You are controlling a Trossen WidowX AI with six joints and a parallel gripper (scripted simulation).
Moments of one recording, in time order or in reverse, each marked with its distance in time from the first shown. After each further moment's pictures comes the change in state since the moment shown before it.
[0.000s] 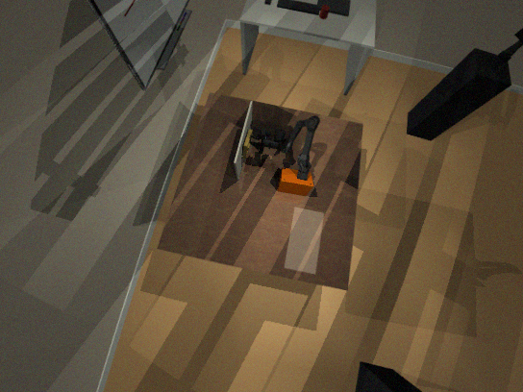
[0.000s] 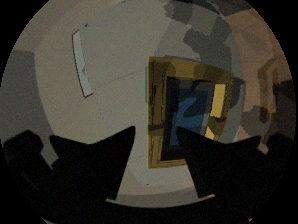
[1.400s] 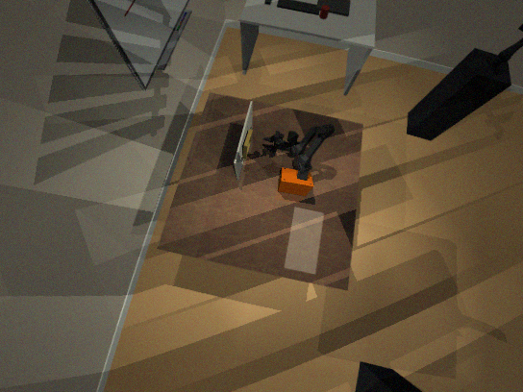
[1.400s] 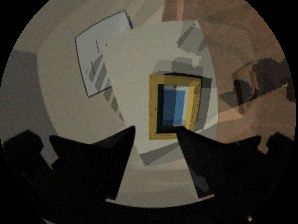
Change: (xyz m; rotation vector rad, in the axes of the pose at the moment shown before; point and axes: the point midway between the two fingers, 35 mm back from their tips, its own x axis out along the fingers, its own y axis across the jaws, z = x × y) arm -0.088 -0.001 0.002 0.002 0.001 -0.008
